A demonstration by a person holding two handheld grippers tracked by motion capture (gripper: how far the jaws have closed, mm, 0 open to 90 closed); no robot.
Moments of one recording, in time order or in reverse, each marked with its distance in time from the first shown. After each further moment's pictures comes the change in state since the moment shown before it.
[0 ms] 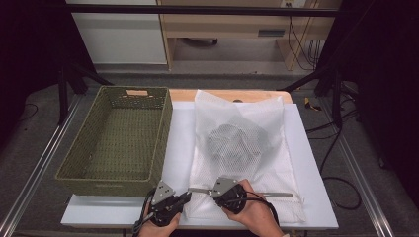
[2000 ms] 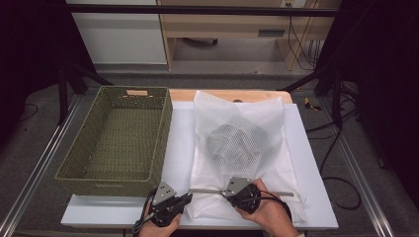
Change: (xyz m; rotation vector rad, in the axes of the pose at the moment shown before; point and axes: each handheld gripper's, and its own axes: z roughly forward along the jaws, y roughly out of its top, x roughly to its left) left arm -0.001 0.000 0.001 0.014 -0.016 0.014; right arm -0.015 -0.023 -0.021 0.057 0.000 -0.007
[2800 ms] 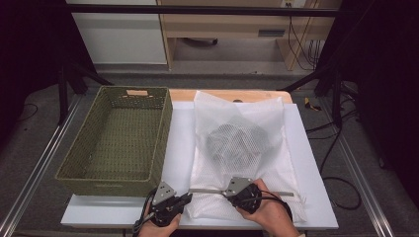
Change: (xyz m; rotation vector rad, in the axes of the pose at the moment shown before) left arm 0.000 0.001 -0.001 0.000 0.001 0.003; right arm 0.000 -0.001 -0.001 -0.003 -0.001 0.010
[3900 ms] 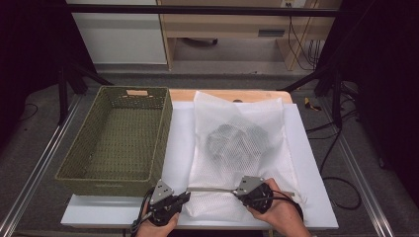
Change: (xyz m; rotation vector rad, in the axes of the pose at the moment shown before) left arm 0.002 0.002 -0.004 -0.015 0.009 -0.007; right arm -0.011 -0.018 -0.019 0.015 -0.035 0.026
